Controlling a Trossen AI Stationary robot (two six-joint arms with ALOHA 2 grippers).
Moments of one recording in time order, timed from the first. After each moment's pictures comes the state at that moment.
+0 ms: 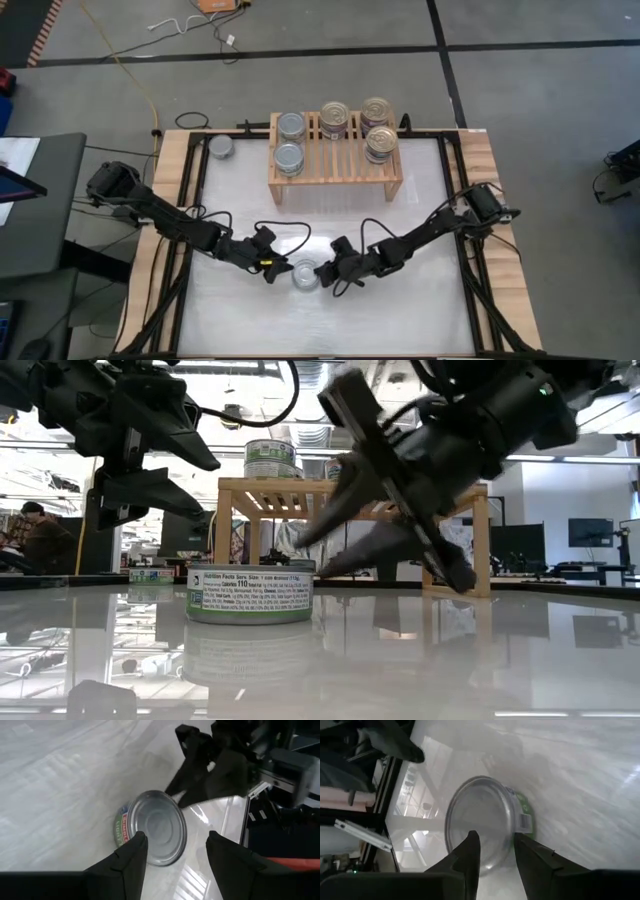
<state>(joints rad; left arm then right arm) -0.45 1.36 0.59 0.24 -0.32 -1.17 0.37 1.94 1.00 0.30 0.34 1.36</state>
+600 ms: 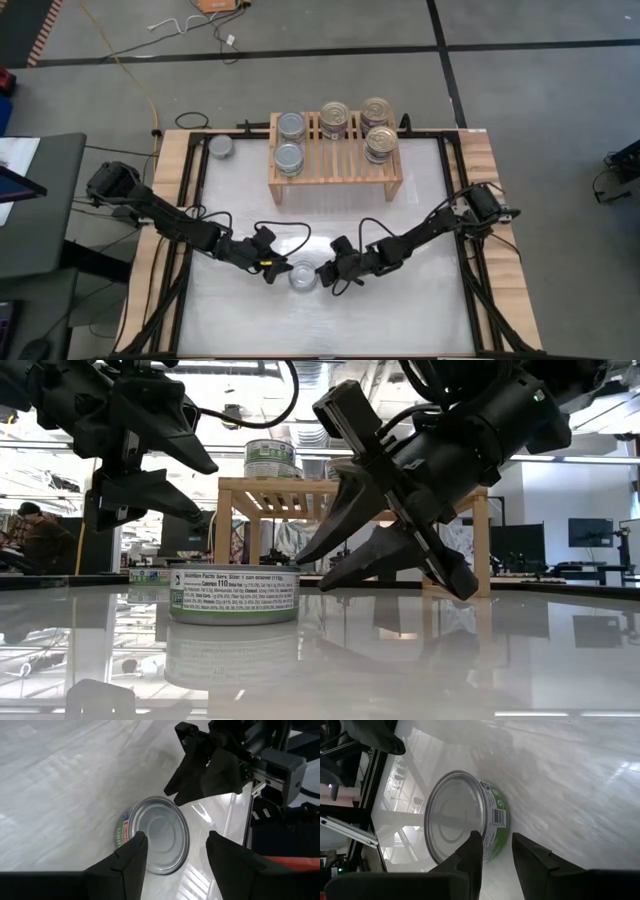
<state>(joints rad) -0.45 1.36 0.59 0.23 -0.33 -1.17 0.36 1.94 1.00 0.26 0.30 1.35</state>
